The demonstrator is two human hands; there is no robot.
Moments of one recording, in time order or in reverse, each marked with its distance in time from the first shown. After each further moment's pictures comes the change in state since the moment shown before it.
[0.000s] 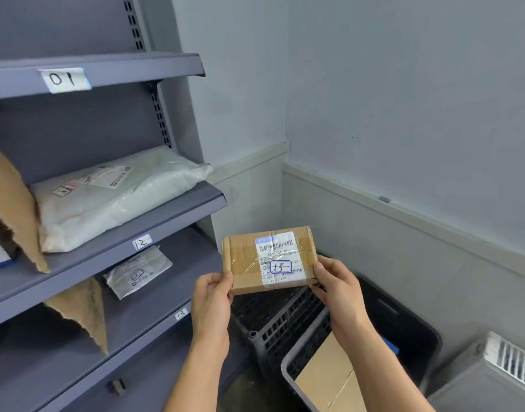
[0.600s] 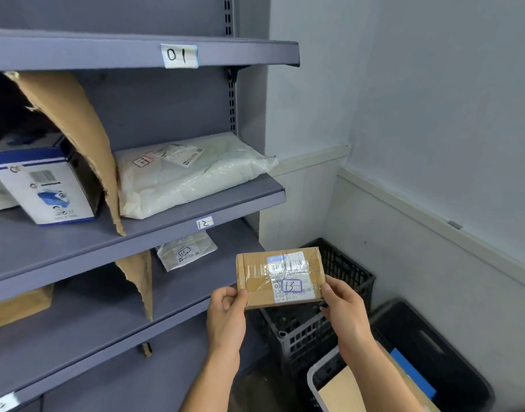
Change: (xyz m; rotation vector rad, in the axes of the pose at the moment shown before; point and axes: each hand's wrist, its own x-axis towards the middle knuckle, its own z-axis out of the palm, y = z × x) left_hand 0.030 -0.038 -0.071 0.031 0.192 -0.021; right_hand 0.020 0.051 0.074 -0.250 -0.084 0.085
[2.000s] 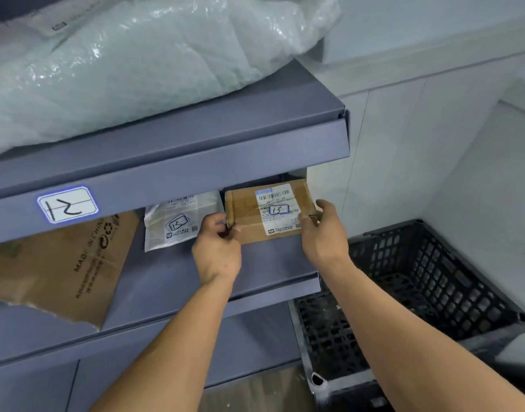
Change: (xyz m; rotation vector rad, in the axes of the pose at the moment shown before) left_hand 0.283 -0.074 0.074 0.505 0.495 0.212; right_hand 0.324 0.067 0.172 -0.303 -0.360 -0.192
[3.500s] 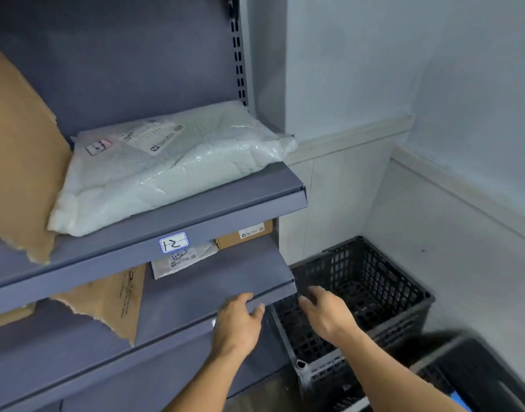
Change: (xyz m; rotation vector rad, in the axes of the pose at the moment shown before) left_hand -0.100 0.006 -0.086 0.448 -0.552 0.109; right_hand -0.151 -0.010 -0.058 -0.488 -0.203 0.195
